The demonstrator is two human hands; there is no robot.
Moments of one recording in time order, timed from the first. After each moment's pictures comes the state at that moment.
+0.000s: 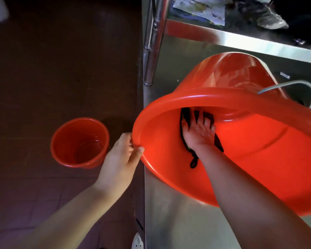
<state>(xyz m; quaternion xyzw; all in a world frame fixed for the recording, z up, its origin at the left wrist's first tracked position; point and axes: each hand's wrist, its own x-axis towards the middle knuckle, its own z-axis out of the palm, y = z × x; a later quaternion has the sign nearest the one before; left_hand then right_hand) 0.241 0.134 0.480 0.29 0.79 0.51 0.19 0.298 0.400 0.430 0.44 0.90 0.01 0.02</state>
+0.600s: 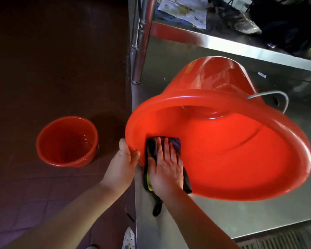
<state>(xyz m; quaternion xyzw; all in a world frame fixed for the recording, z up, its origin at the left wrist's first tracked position) 0.264 0.147 0.468 0.26 0.78 0.50 0.25 0.363 0.246 0.453 0.39 0.92 -0.06 0.00</state>
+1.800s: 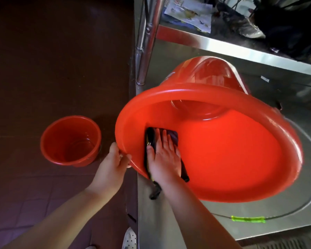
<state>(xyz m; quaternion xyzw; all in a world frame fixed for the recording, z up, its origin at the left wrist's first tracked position) 0.259 0.113 0.465 0.20 0.73 0.59 0.30 0.335 0.260 0.451 0.36 0.93 -0.08 0.02</state>
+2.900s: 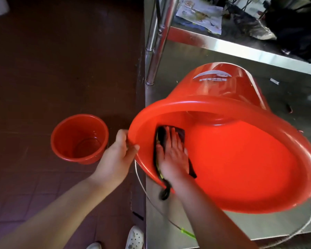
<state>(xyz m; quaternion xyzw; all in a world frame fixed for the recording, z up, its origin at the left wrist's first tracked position) 0.242 0.099 0.490 0.29 0.76 0.54 0.22 0.337 0.261 0.444 0.34 0.94 -0.08 -0.02</state>
